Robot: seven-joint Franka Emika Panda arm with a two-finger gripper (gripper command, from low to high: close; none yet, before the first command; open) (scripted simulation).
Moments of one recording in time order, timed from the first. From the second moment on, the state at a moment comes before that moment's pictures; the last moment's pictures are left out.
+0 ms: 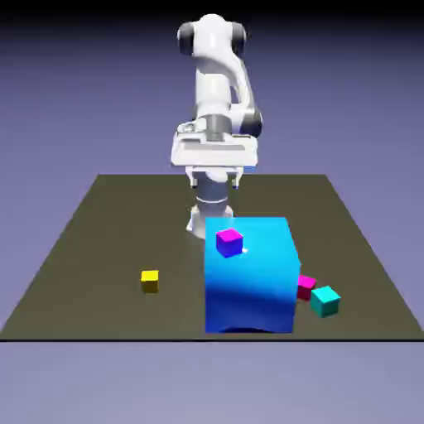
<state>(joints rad) 0.02 -0.53 -0.03 -2.80 0.03 3.02 0.78</state>
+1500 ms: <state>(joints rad) -0.01 0.05 -0.31 -2.53 0.31 2.65 1.37</state>
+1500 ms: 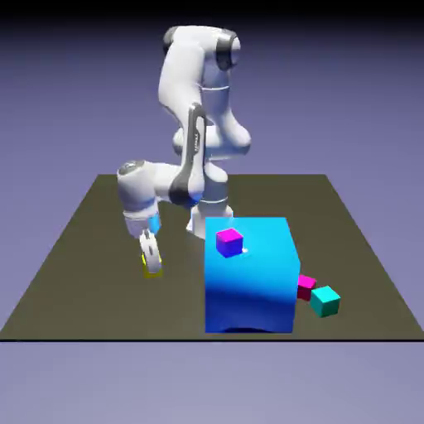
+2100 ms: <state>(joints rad) 0.12 0.12 0.26 -2.15 -0.10 2.45 0.80</state>
